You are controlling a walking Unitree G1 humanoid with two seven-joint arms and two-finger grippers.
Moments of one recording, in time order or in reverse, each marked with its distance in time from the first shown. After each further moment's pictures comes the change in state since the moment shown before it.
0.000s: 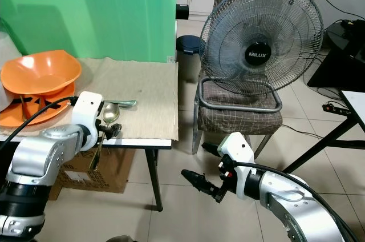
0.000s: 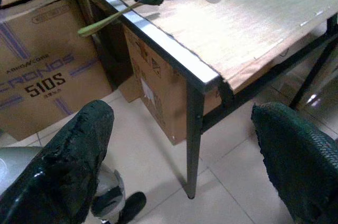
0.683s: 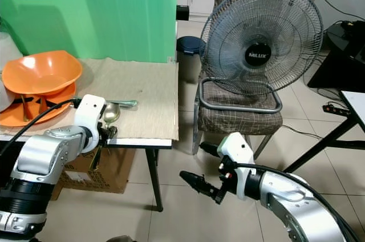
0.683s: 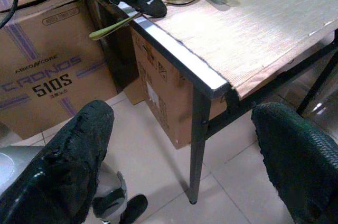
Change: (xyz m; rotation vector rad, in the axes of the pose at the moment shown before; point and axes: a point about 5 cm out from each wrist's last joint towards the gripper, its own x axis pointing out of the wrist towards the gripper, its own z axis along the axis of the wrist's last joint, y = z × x) left arm 0.008 0.001 -0.009 0.021 0.057 0.024; right arm -0.001 0.001 0.002 -0.017 -0.013 0.028
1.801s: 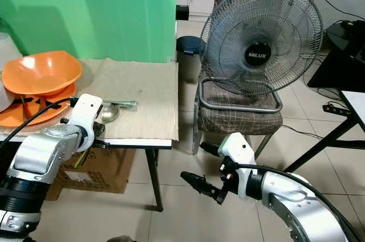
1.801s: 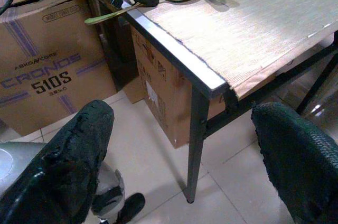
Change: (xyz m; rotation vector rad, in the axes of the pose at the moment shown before) left arm -0.001 0.009 0.000 0.056 0.013 0.038; right arm -0.002 -0.001 0.001 -0.018 0.004 0.005
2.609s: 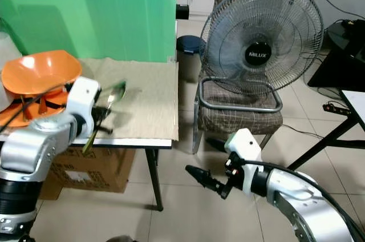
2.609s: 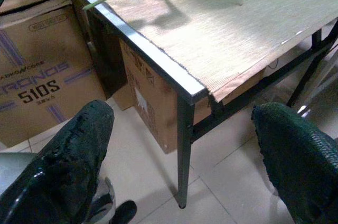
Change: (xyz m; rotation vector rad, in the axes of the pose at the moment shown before) left arm -0.025 -0.002 0.037 -0.016 -0.264 -0.122; right arm -0.008 -0.007 0.004 0.003 -0.031 -0.053
